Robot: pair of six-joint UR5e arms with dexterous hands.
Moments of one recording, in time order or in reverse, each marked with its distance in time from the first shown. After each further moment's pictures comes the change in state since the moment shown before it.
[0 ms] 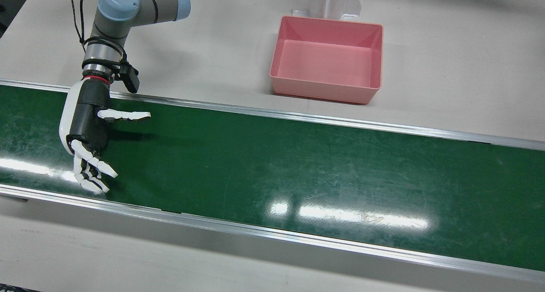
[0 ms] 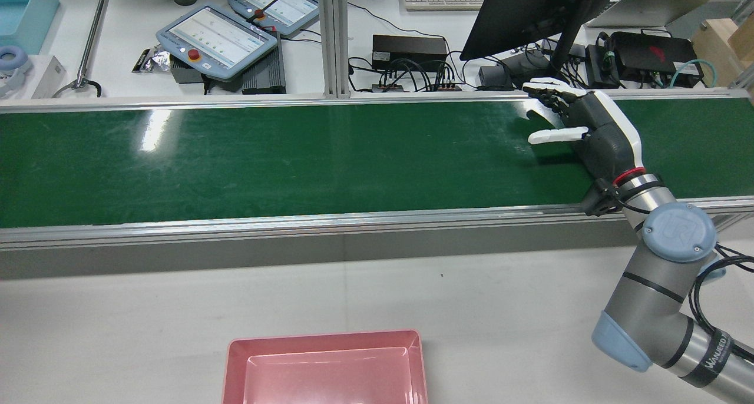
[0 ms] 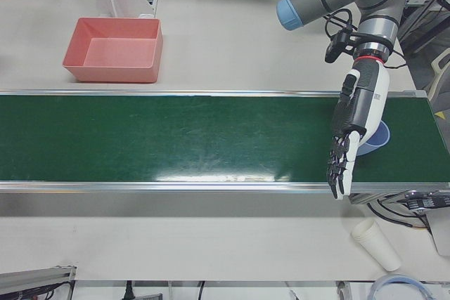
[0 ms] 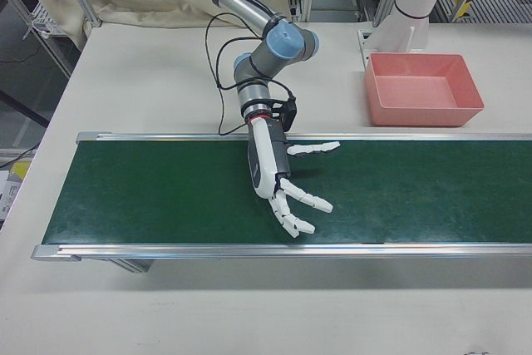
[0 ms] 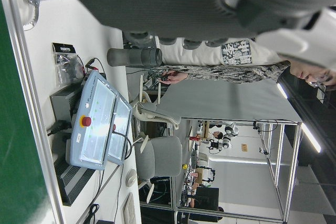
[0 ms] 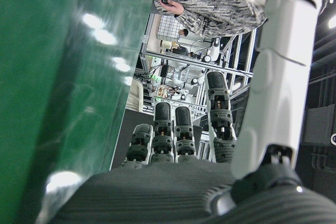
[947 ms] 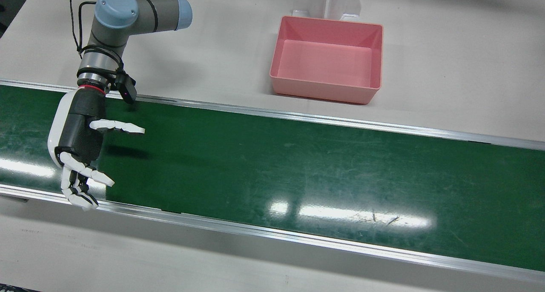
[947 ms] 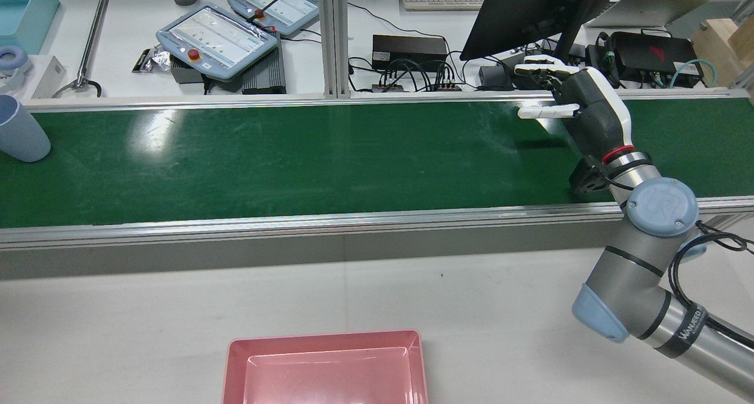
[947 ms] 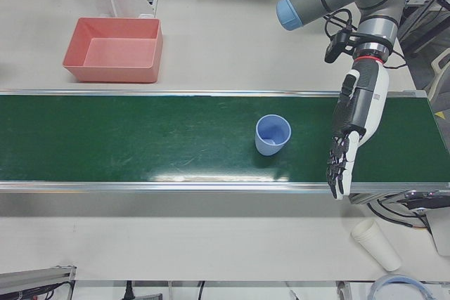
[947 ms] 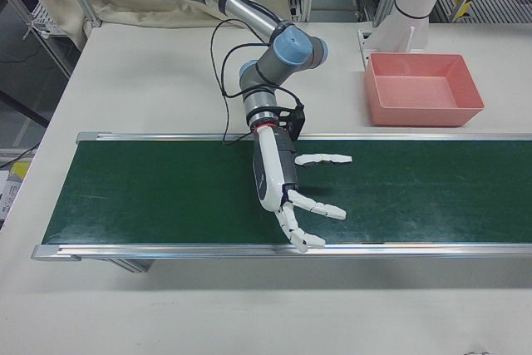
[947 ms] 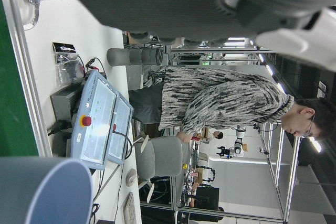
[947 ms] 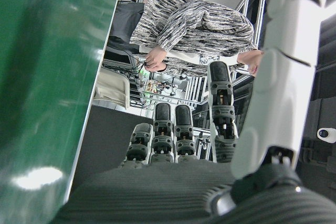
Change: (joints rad) left arm 0.001 0.000 0.000 0.000 0.000 0.000; right arm 0.044 0.089 -0.059 0.000 -0.004 -0.007
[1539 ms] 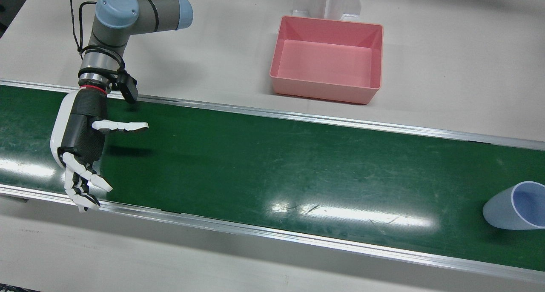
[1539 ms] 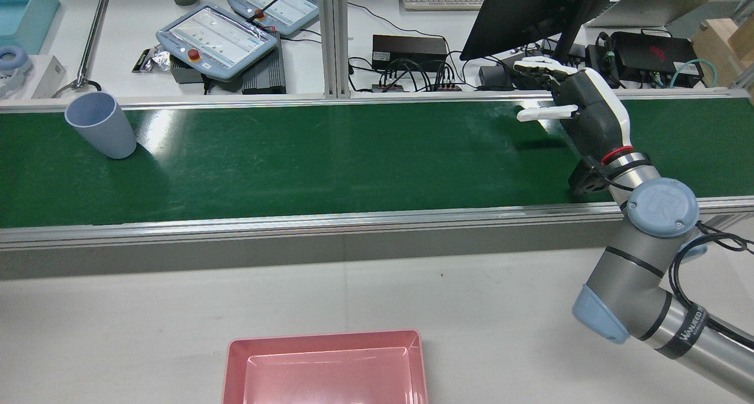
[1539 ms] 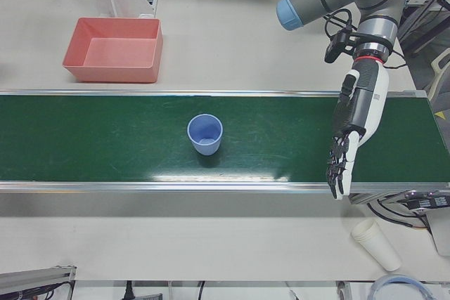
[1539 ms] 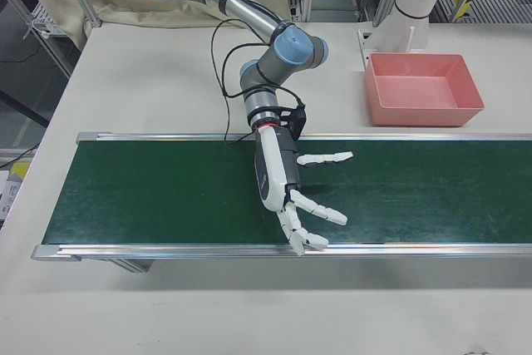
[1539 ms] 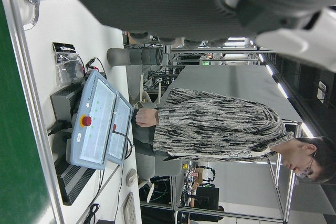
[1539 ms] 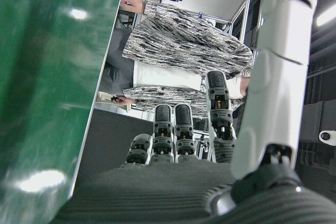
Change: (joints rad) left arm 0.000 0.000 0.000 0.000 0.000 0.000; right arm -0.002 -0.002 0.004 -0.002 -0.010 0.001
